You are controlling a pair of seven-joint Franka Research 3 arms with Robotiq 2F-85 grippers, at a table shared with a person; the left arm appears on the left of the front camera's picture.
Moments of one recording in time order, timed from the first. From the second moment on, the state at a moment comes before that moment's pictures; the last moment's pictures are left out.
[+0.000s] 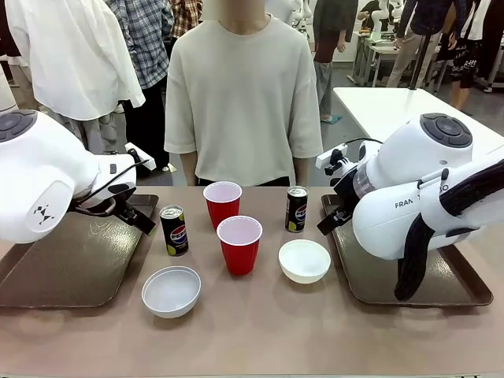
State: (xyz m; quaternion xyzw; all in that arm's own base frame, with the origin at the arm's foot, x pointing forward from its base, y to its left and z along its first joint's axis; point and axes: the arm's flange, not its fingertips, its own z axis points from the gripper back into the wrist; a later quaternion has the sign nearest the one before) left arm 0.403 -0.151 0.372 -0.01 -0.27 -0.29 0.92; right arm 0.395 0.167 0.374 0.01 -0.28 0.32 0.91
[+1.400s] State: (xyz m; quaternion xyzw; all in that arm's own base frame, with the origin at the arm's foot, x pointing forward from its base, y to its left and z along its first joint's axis) left arm 0.317 -0.140 0.505 -0.01 -0.23 -0.35 0.91; right arm 0.314 0.162 0.486 -0.01 -0.22 0.29 0.93
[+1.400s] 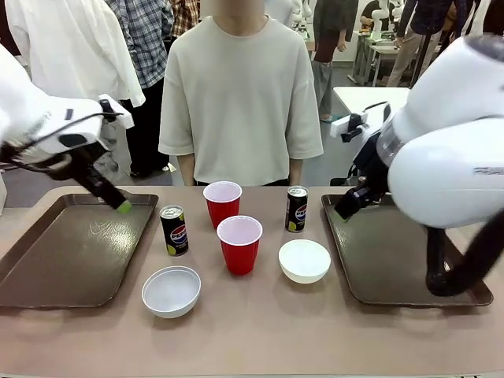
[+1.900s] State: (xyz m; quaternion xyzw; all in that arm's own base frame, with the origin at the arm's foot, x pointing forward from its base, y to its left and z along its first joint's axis) left arm 0.288 -0.131 0.522 -0.05 -0.19 -0.35 0.91; right arm 0.286 0.159 0.504 -0.01 -0.20 0.26 0.94
